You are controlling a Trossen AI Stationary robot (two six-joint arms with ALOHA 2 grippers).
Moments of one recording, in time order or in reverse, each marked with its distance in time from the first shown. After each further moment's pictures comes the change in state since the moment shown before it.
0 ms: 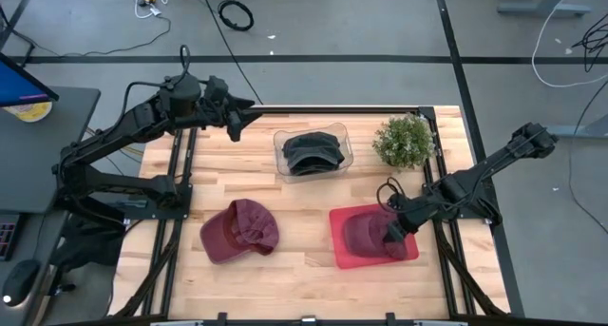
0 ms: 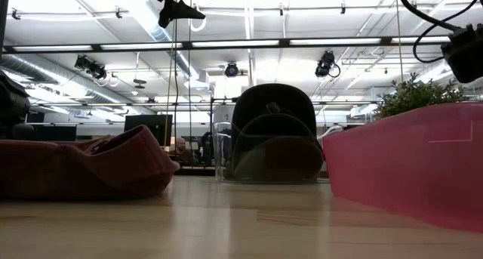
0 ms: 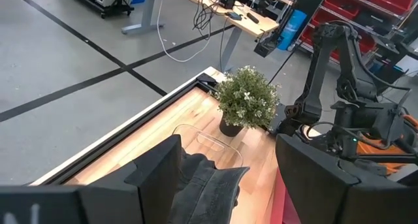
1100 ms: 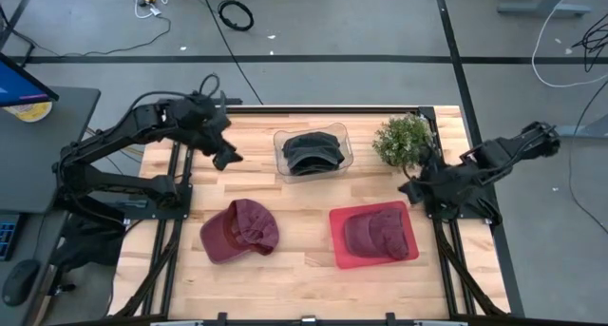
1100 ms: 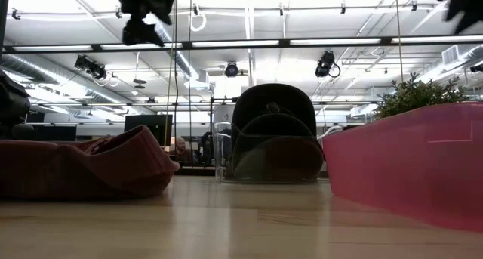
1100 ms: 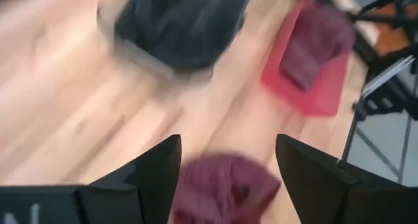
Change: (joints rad) left arm -0.032 0.000 0.000 -0.562 0.211 -0.071; right arm -0.043 -0.030 0.598 -0.795 0.451 -0.057
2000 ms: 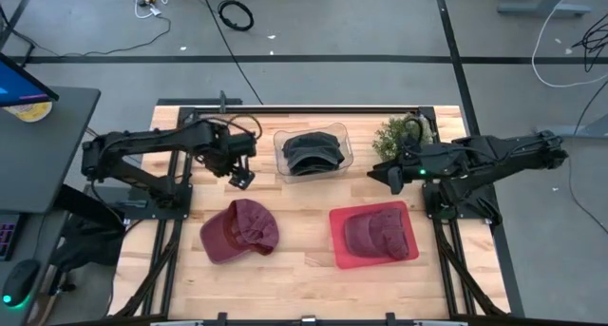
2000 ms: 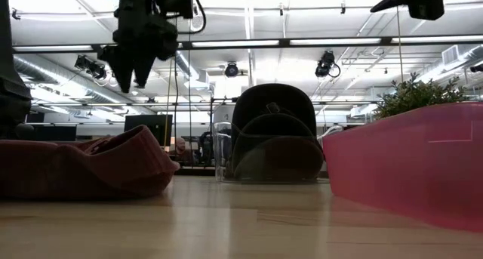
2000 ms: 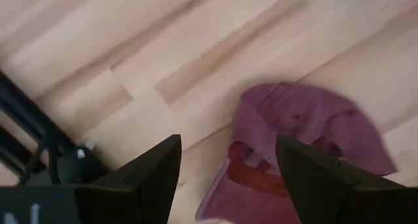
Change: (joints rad) left arm -0.196 0.302 -0.035 -0.275 -0.220 -0.375; right arm -0.234 0.062 0.000 0.512 -0.017 -0.452
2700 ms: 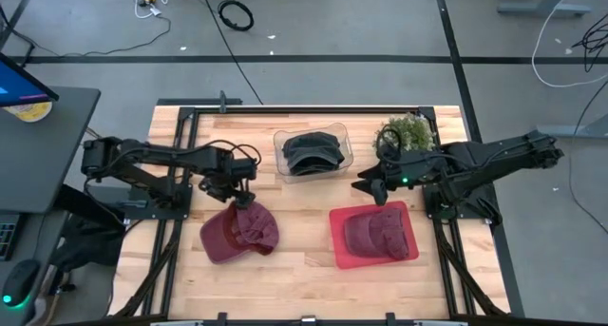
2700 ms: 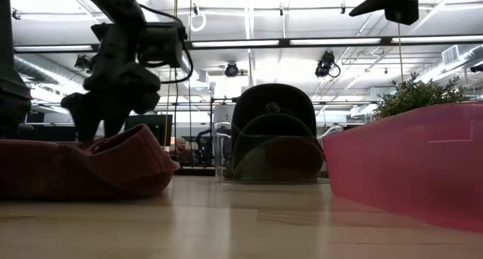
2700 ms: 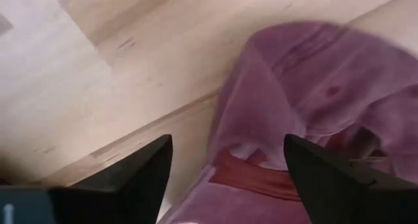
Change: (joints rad) left arm -0.078 0.006 -0.420 0.395 0.242 -0.183; right arm -0.003 0.135 0.000 0.130 -0.061 -0.123
